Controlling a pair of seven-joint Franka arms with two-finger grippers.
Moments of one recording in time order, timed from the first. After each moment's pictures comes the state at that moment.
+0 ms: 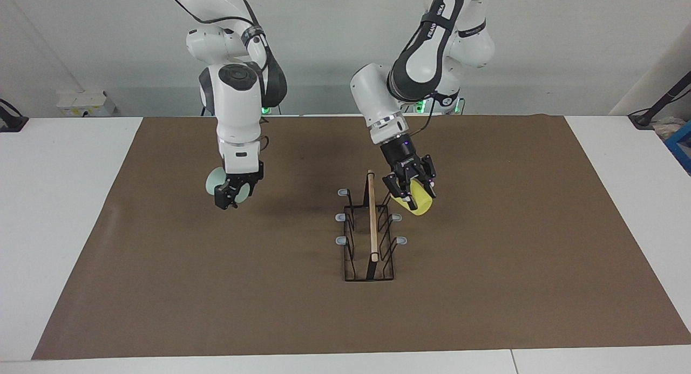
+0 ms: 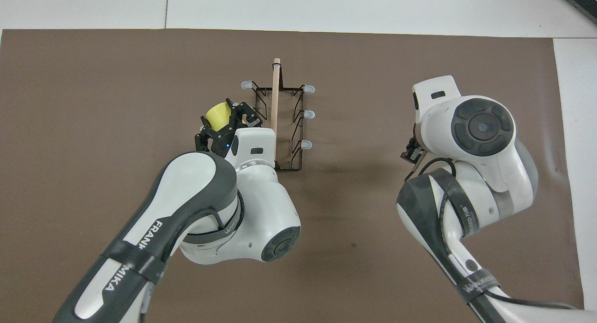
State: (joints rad) left arm -0.90 0.14 0.23 -2.01 1.23 2.24 -2.06; right arm 0.23 0.09 0.06 -1.95 -0.21 2.20 -0.61
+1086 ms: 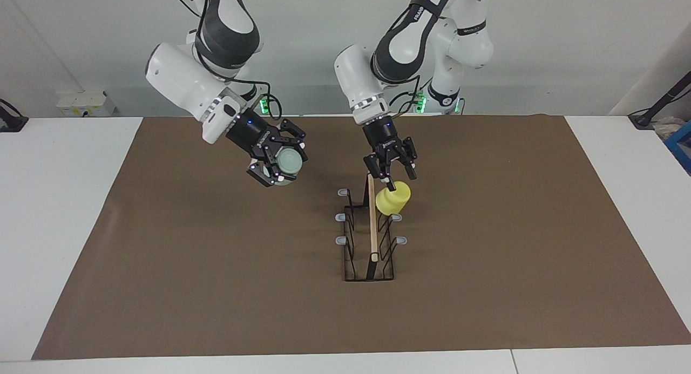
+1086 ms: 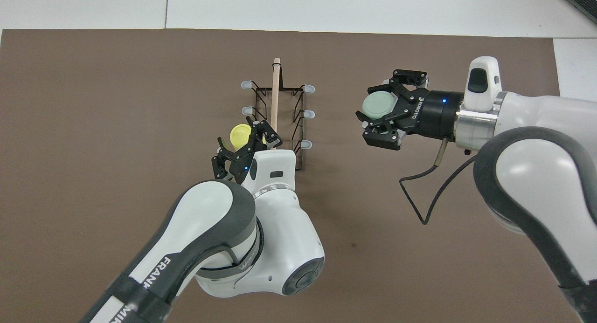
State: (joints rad) left arm -0.98 0.07 0.23 -2.03 1.12 2.19 -2.04; right arm 0.18 0.01 0.05 -1.94 1.12 2.32 -1.41
